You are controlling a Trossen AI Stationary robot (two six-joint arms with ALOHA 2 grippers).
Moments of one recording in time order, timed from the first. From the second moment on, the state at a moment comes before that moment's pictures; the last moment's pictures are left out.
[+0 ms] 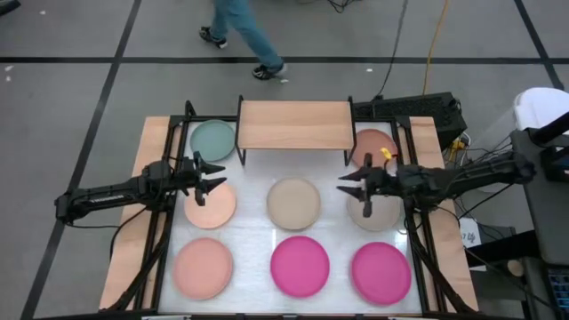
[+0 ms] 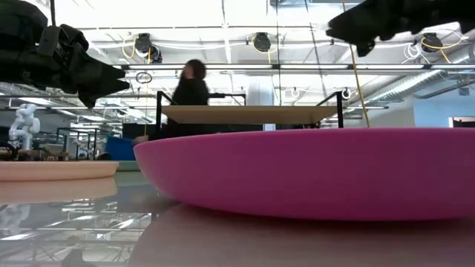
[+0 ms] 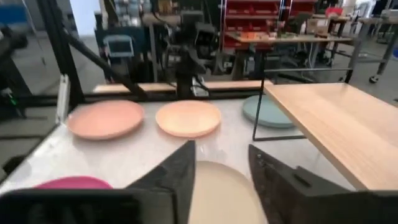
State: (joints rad) left arm 0.25 0.15 0.01 0.11 0.07 -0.16; right arm 0.14 0.76 0.41 0.20 0.24 0.04
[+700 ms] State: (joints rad) left arm 0.25 0.15 0.01 0.11 0.07 -0.16; right arm 0.27 1.39 0.57 0.17 0.15 -0.12
